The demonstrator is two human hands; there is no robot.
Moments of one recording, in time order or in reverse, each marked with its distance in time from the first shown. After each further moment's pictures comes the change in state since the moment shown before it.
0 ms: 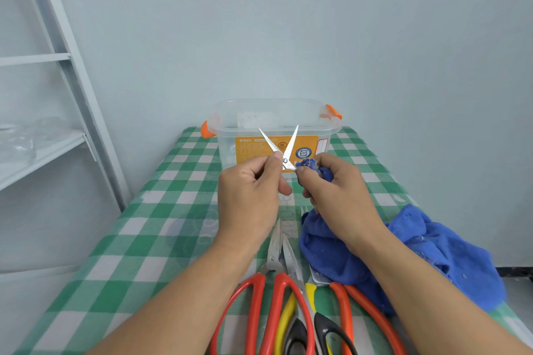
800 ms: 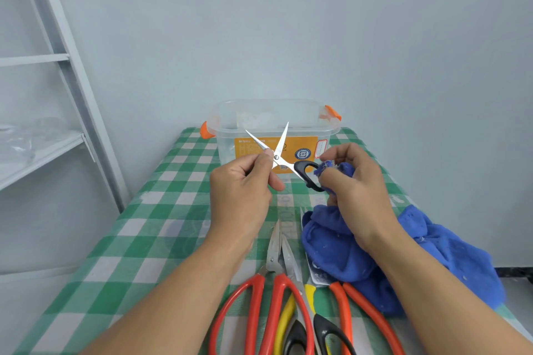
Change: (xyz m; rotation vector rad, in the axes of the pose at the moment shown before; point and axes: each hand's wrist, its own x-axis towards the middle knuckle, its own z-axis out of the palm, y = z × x) left_hand 0.004 0.002 -0.007 -0.064 0.000 -0.065; right_hand 0.000 0.000 -0.019 0.158 0.111 0.011
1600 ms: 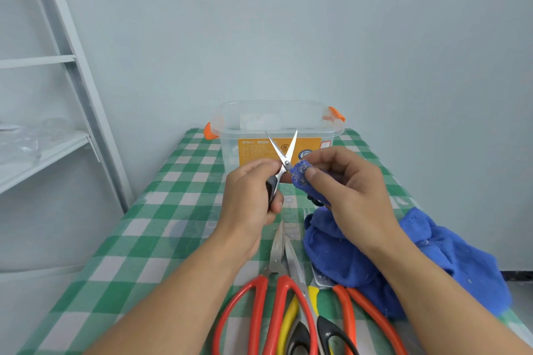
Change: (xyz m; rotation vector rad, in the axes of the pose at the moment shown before) left_hand -0.005 0.012 0.000 -0.181 -0.128 -0.272; right_hand -0.006 0.000 0.005 0.009 -0.185 -0.199
